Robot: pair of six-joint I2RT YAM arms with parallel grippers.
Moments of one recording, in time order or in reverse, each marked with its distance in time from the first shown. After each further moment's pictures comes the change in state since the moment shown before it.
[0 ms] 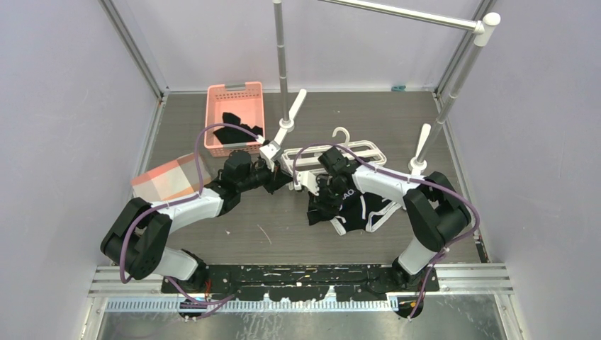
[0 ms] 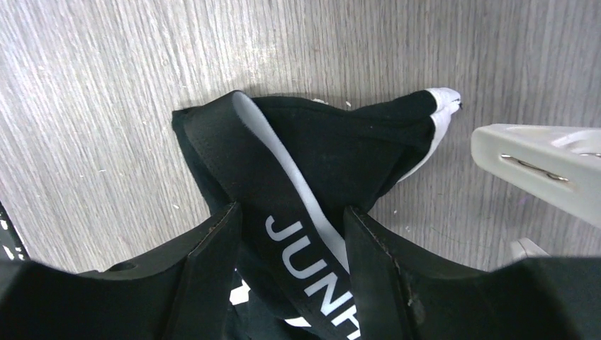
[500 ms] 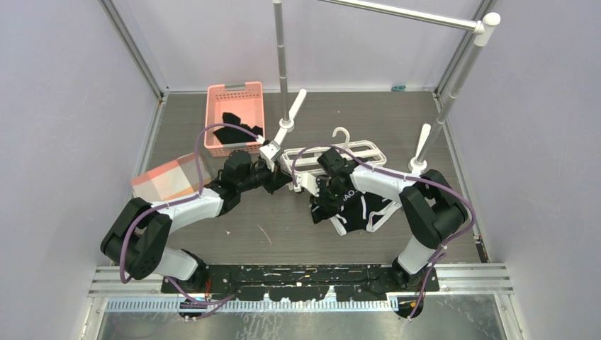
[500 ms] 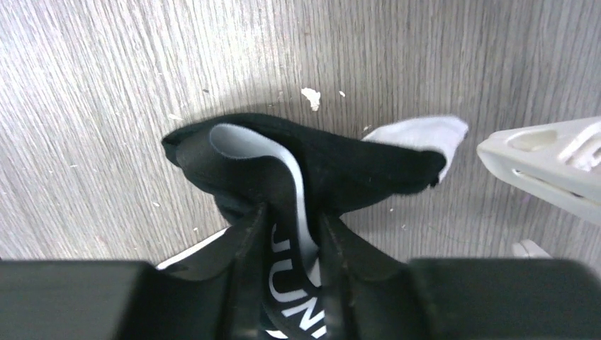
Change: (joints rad) left arm 0.000 0.000 0.000 -0.001 0.000 0.002; right arm 0.000 0.037 0.001 0.003 0.045 -0.024
